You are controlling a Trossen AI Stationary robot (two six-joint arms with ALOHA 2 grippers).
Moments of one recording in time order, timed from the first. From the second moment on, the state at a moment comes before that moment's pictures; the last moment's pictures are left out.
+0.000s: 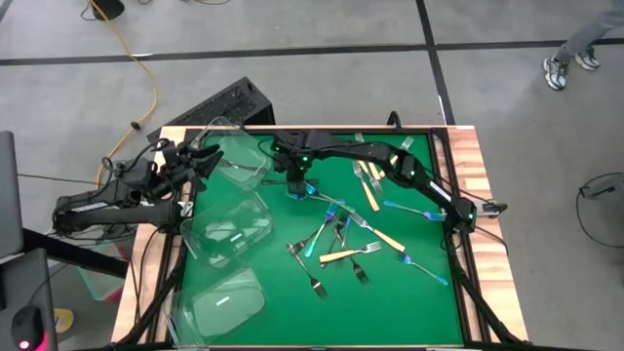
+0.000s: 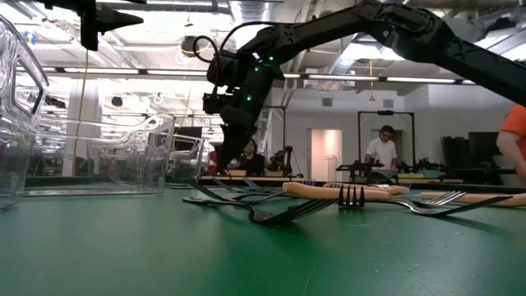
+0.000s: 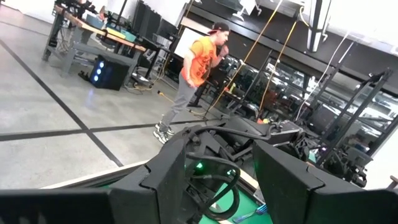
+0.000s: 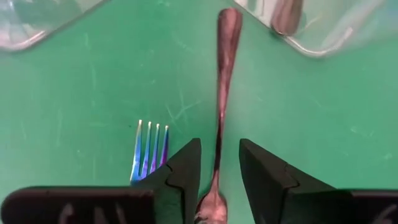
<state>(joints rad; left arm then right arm) 0.15 0.31 0.54 -0.15 -0.46 -0.46 -0.30 2.49 2.33 -0.98 -0.12 -0.36</state>
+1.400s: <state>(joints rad) 0.15 0.31 0.54 -0.15 -0.46 -0.46 -0.29 2.57 2.33 -0.94 -0.05 -0.38</state>
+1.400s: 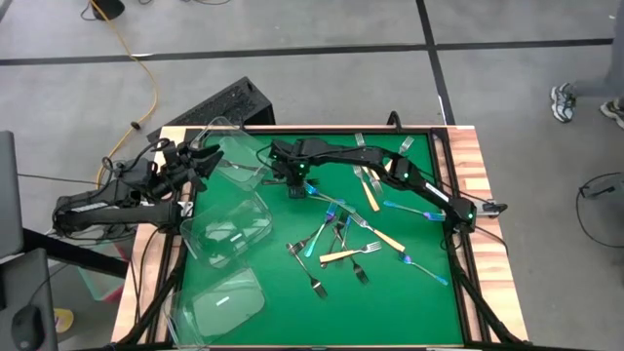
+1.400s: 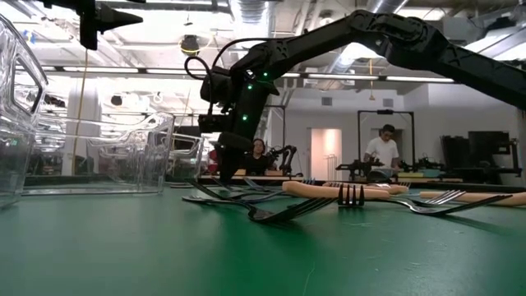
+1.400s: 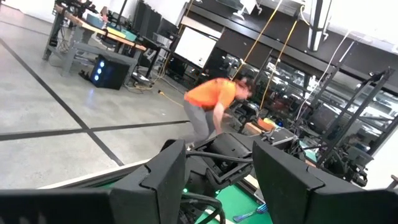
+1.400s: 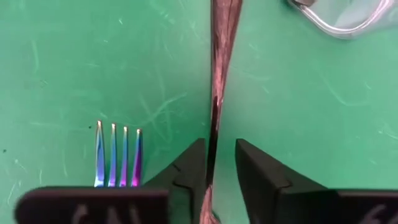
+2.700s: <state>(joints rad) 0.15 0.31 0.54 -0.17 -0.46 -0.45 -0.34 2.53 2.33 -1.08 -0.17 -0.29</state>
